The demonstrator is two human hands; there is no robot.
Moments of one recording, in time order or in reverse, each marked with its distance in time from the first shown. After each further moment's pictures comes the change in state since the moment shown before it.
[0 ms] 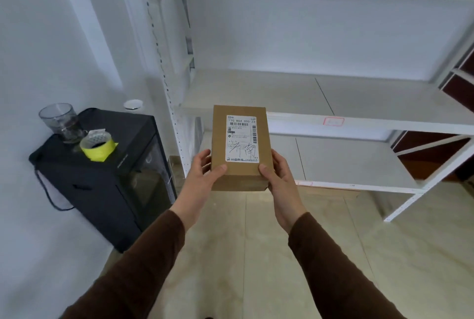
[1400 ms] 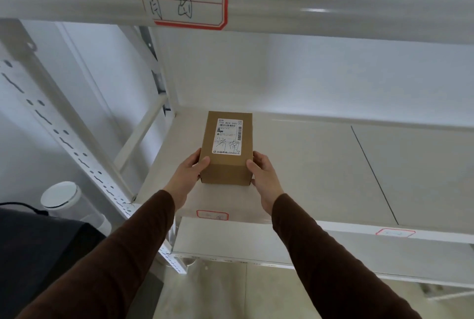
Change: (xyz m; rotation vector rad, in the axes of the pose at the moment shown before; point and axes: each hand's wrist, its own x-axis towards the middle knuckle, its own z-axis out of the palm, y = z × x) left_hand 0.532 0.049 0.017 0.093 -0.045 -0.121; right_hand 0.538 0.000 0.041 -0.112 -0.010 0.234
